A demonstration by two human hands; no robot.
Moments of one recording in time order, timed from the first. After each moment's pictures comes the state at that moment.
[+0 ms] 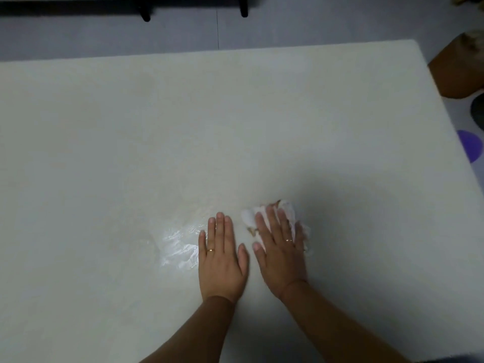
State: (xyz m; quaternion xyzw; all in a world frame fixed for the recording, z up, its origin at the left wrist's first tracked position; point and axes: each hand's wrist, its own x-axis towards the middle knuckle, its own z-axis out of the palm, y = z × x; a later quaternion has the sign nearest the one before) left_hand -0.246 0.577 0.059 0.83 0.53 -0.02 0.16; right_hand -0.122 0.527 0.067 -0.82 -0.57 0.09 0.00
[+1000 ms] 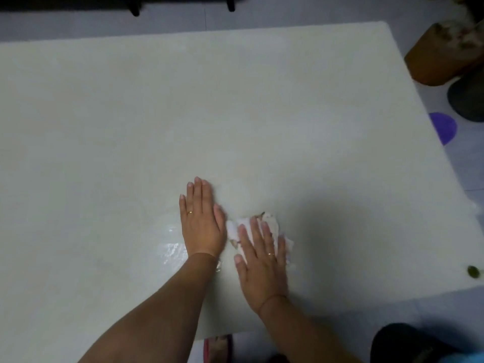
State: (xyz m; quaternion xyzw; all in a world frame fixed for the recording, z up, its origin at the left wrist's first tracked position) left_hand -0.251 0.566 0.066 0.82 0.55 0.09 0.14; right_hand -0.181 0.431 0.064 -0.83 -0.54 0.11 0.03
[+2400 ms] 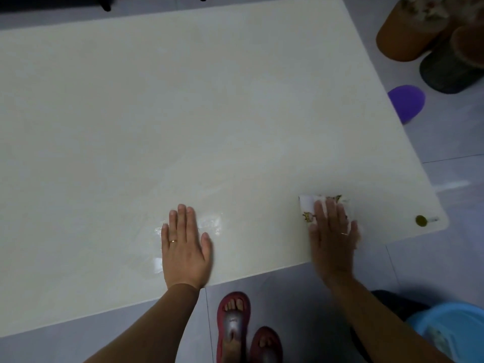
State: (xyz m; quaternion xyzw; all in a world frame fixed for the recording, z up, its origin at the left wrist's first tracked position) left_hand -0.272 0.433 0.054 0.83 0.54 -0.01 0.12; right_hand -0.028 0.288 0.075 -0.92 -0.36 0.11 0.05
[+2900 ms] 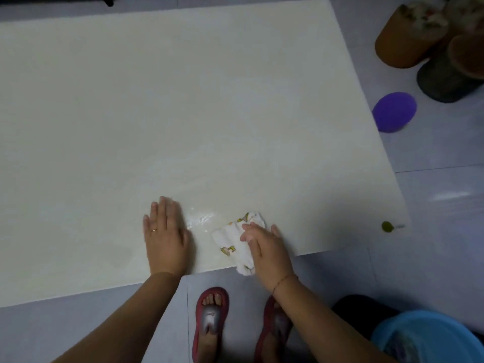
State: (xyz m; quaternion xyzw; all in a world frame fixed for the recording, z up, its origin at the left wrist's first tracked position) left_hand -0.230 0.417 0.086 0.80 0.57 0.06 0.17; right_hand -0.061 0.297 0.107 -0.79 -0.45 0.33 0.26
